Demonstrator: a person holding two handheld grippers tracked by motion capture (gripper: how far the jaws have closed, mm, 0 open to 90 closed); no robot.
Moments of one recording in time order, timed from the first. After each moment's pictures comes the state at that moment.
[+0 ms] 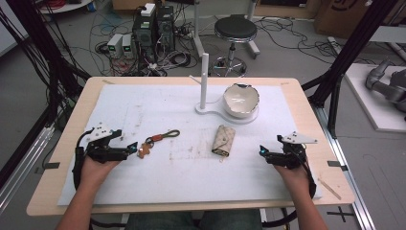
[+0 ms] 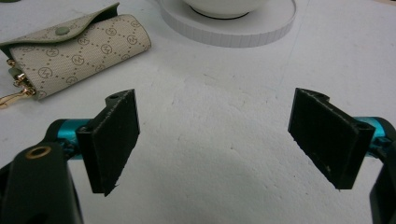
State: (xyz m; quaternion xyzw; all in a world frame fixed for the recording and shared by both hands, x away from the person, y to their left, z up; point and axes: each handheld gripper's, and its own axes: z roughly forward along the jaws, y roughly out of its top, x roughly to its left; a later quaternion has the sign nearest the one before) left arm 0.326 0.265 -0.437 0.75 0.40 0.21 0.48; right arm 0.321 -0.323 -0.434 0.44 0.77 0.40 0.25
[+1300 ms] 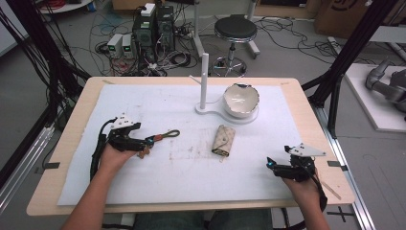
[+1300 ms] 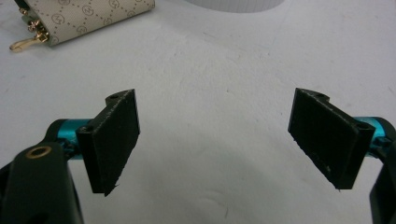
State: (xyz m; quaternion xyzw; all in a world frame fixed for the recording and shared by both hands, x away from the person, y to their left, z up) left arm 0.371 0.219 -0.440 0.79 0.36 0.18 0.47; right arm 0.284 -0.340 -0.438 0.43 0.78 0.37 0.26
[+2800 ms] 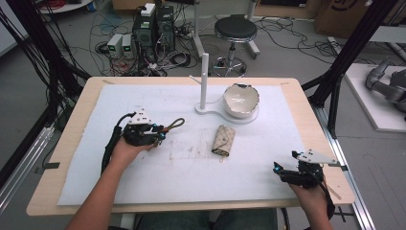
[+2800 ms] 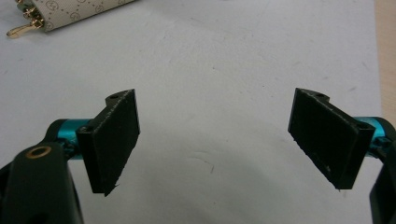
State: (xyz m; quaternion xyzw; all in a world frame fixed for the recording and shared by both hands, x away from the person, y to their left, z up) left arm 0.376 0.173 -0.410 0.83 0.28 0.16 0.46; right arm 0.266 -0.356 -0.439 0.45 0.77 0.37 0.26
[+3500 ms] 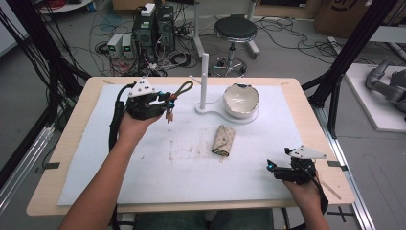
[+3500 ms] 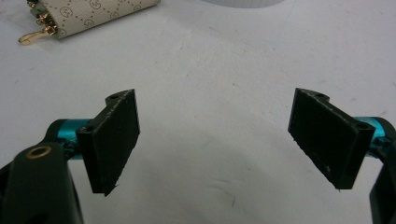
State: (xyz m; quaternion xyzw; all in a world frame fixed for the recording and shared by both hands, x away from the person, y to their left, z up) left arm 0.389 0.143 -0.313 0.77 0.28 0.24 0.52; right arm 0.279 -0.340 -0.439 0.43 0.78 0.37 0.25
